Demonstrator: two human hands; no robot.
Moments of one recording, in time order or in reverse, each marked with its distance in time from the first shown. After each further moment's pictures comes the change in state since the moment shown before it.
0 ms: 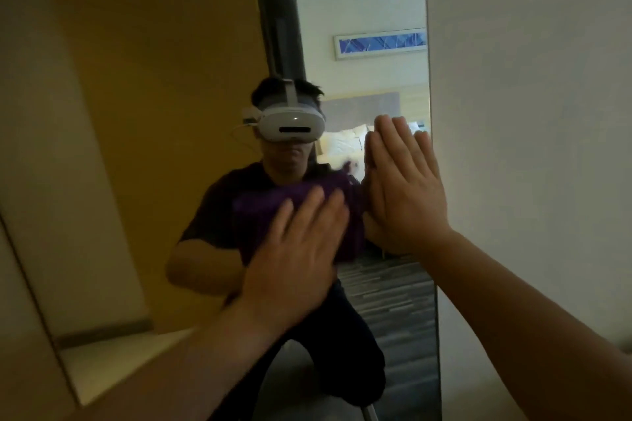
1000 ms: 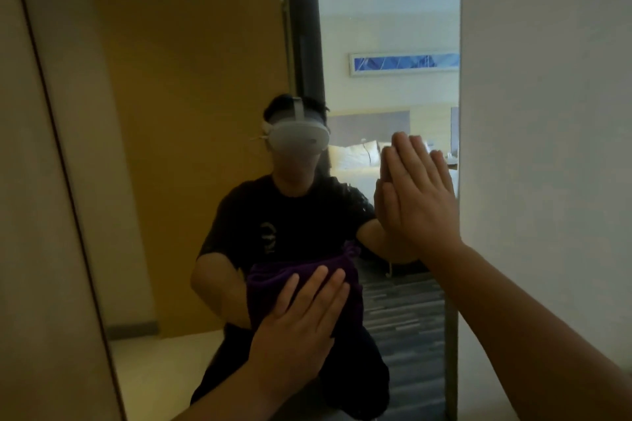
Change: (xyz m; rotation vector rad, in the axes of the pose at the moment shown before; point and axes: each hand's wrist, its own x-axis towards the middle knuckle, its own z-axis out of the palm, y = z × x) left_hand -0.090 0.012 0.016 -0.058 -0.160 0.009; right_hand 0.014 -0.027 -0.010 -0.013 -0.106 0.063
